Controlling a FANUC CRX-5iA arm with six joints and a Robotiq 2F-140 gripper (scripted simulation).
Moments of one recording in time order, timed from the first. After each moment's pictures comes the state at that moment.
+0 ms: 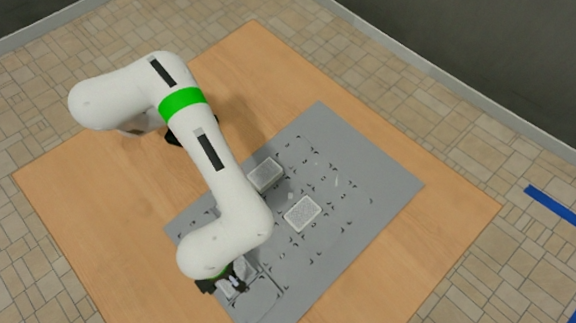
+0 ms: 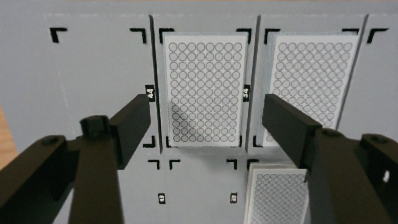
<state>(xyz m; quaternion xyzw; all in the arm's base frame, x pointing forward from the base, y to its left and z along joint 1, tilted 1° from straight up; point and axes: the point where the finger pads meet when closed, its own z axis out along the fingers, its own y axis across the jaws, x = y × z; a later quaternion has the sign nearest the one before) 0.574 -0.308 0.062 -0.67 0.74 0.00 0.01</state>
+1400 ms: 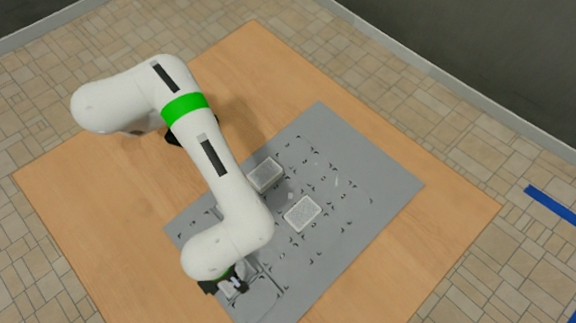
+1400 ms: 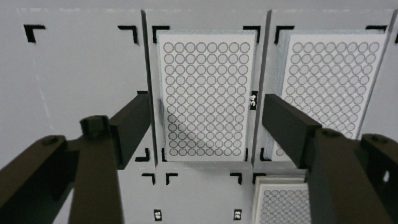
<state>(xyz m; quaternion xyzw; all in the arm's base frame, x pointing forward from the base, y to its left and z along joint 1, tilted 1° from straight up) 0.574 -0.307 0.033 -0.67 0.74 0.00 0.01</state>
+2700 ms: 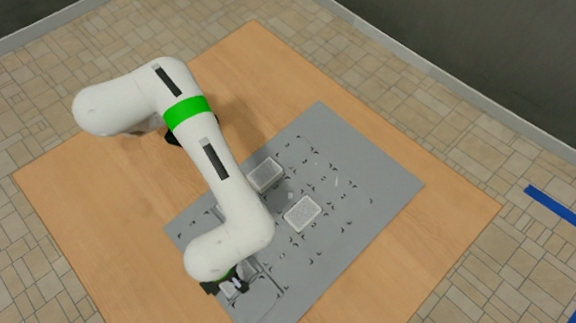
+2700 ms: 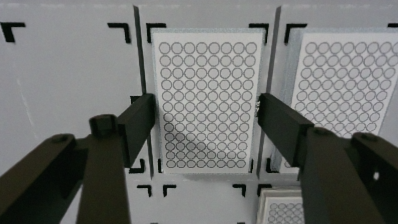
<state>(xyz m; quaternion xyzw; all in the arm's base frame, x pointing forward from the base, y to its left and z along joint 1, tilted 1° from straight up) 0.574 -0.307 0.013 -0.67 0.74 0.00 0.01</state>
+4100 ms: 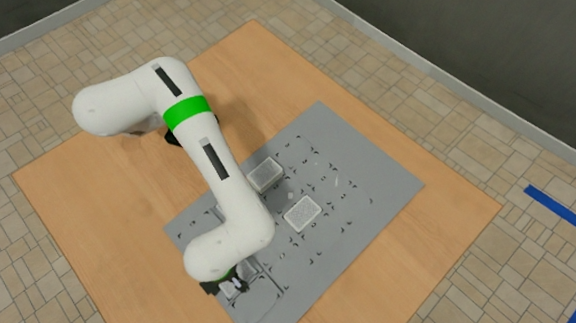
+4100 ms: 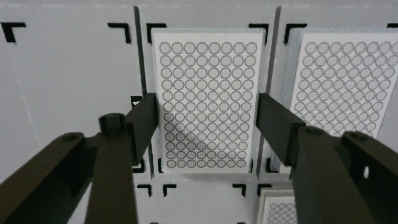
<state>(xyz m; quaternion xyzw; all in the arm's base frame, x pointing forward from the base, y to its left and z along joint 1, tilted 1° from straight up) 0.574 -0.307 0.014 -0.67 0.74 0.00 0.01</state>
